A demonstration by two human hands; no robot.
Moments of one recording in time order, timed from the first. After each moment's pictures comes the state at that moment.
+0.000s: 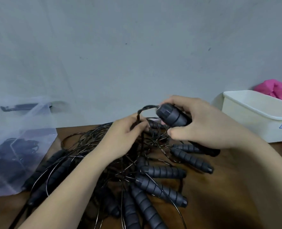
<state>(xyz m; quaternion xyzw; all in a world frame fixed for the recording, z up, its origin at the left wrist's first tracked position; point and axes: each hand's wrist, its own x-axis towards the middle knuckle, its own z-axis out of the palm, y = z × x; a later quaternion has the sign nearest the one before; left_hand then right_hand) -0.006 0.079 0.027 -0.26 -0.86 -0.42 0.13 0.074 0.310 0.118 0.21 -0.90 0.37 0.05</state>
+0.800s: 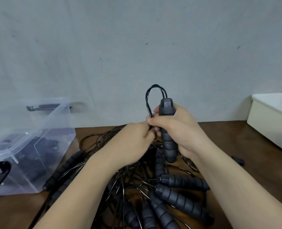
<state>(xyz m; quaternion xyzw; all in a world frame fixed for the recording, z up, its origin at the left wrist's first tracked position) 0.003 0.052 0.051 -0.22 -0.93 -0.29 0.08 -0.004 0.214 0.064 0.06 -0.69 0.72 0.02</state>
